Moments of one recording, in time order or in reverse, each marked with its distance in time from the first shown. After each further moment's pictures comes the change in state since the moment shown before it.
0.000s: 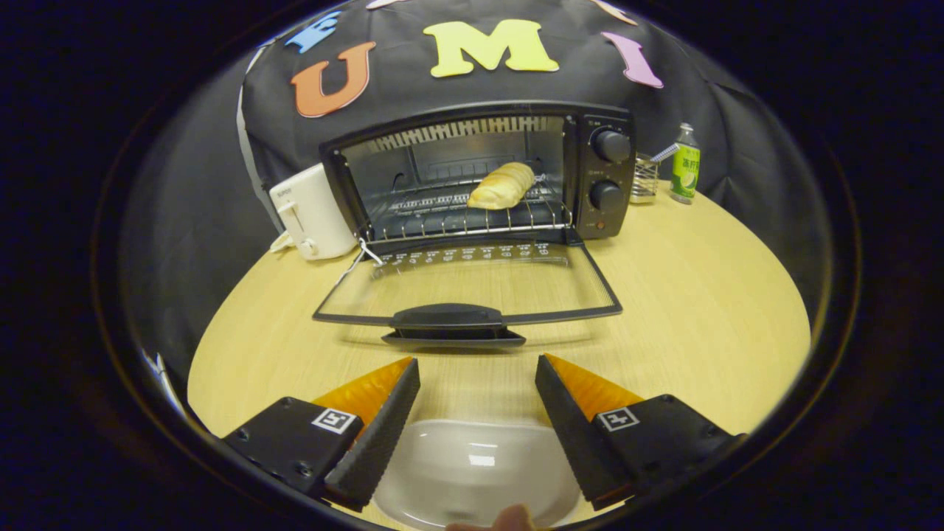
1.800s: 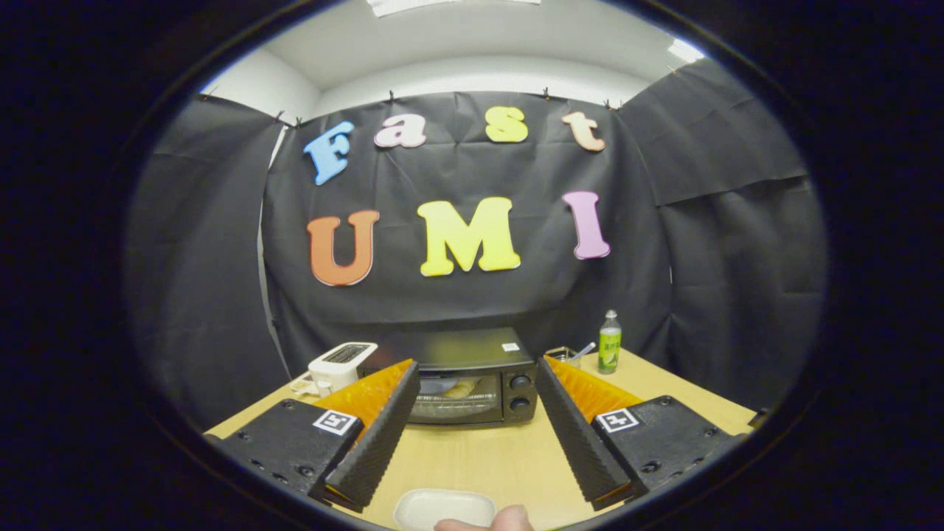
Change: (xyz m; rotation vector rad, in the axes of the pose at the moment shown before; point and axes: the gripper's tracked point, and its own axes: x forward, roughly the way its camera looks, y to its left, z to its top) arm -0.274 -0.029 0.176 -0.010 -0.748 -0.077
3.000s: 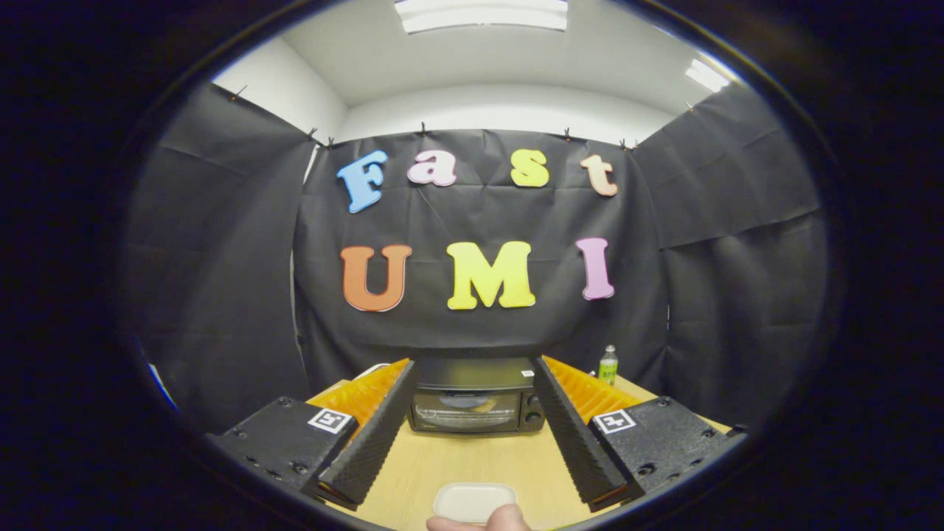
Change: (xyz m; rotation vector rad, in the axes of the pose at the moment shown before) arm -0.087 0.077 0.042 -0.039 -0.065 0.041
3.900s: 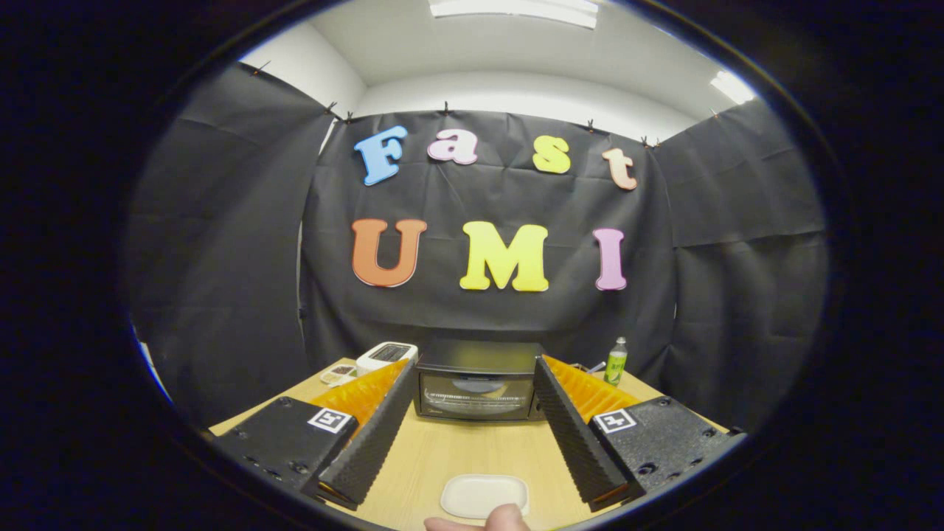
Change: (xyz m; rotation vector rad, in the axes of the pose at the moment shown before) arm 0.017 0.040 -0.030 -0.115 0.047 0.010
